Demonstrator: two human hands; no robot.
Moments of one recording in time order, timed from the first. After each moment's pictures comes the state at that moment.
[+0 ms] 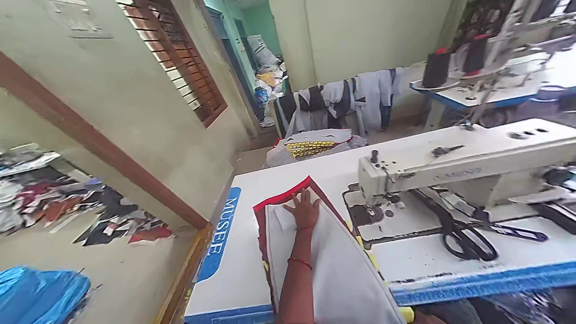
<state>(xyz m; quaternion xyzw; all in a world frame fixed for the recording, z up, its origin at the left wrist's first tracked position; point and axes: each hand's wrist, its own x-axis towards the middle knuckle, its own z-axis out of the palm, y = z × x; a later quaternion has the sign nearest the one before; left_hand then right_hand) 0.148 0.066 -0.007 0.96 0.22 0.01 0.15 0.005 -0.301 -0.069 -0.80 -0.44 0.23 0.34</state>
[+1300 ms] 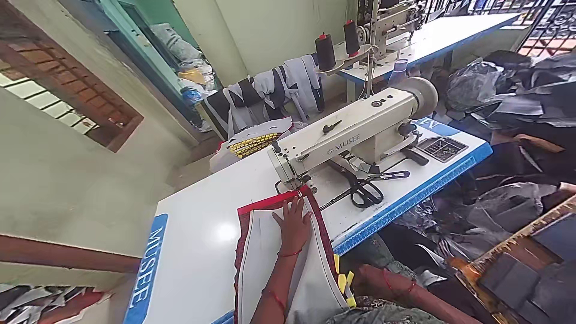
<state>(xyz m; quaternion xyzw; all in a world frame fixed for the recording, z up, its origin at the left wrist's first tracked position) 0.086 -0.101 -0.007 0.99 0.01 -0.04 0.15 0.006 -0.342 -0.088 -0.77 -0.39 0.37 0.34</state>
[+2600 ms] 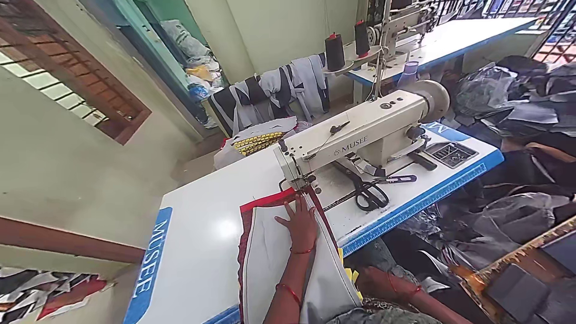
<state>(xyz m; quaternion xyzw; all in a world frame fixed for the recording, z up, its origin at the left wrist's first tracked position) 0.093 -0.130 -0.006 0.99 0.11 -0.07 0.10 0.013 -0.351 -0.116 -0.78 -0.37 0.37 0.35</state>
